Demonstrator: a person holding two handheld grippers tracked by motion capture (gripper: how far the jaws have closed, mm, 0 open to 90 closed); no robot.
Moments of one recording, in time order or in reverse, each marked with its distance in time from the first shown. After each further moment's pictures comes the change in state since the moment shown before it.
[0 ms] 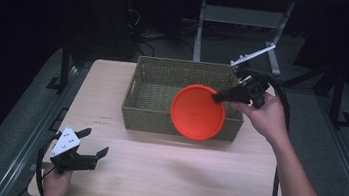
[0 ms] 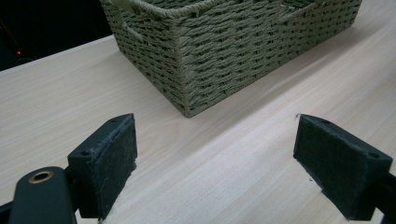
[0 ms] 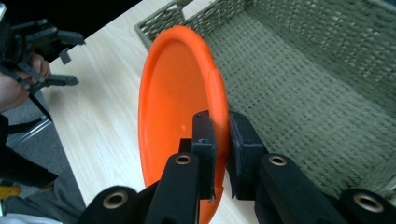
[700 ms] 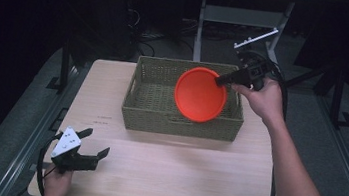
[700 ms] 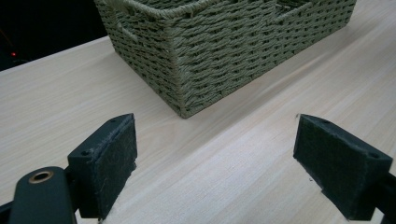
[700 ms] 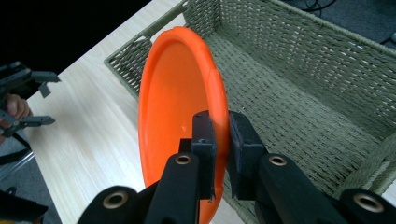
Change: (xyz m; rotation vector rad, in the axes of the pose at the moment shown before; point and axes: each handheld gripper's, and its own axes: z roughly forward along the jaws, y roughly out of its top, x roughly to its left) left arm -0.001 0.001 0.001 0.001 -0.012 0.009; right arm -0.032 0.026 0.003 -0.033 -0.038 0.088
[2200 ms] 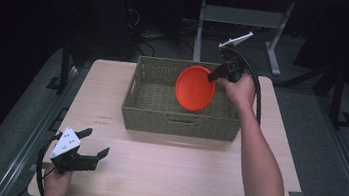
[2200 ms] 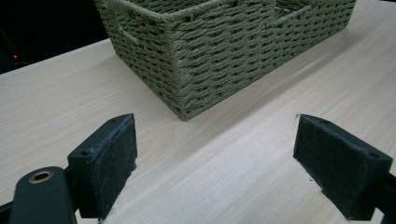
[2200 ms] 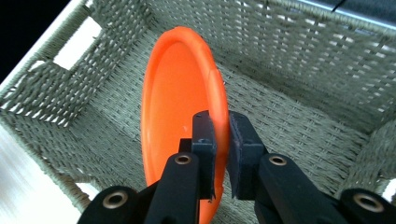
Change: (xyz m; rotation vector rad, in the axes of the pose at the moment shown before) left arm -0.001 0.000 -0.002 -0.001 0.001 0.001; right arm -0.055 0.021 0.088 0.073 -0.124 0.198
